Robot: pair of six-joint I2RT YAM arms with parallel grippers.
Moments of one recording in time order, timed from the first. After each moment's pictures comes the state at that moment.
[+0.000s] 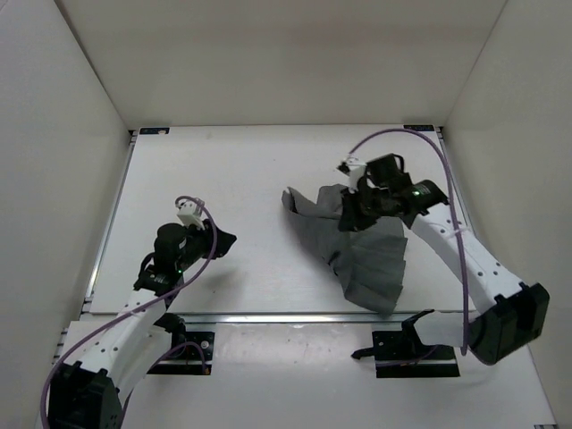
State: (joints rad) left arm -0.27 0.73 0.33 0.04 0.29 -0.44; right arm 0.48 1.29 1.26 -0.85 -0.35 0.02
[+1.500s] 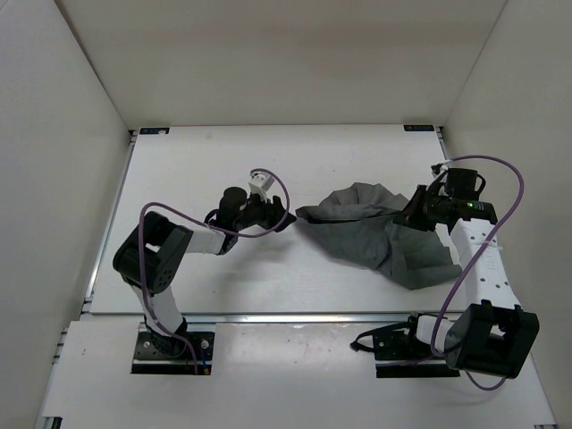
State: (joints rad) left arm -0.51 1.75 0.71 0.74 0.43 -0.31; right arm -0.18 1.16 0.99 -0.75 -0.43 0.27
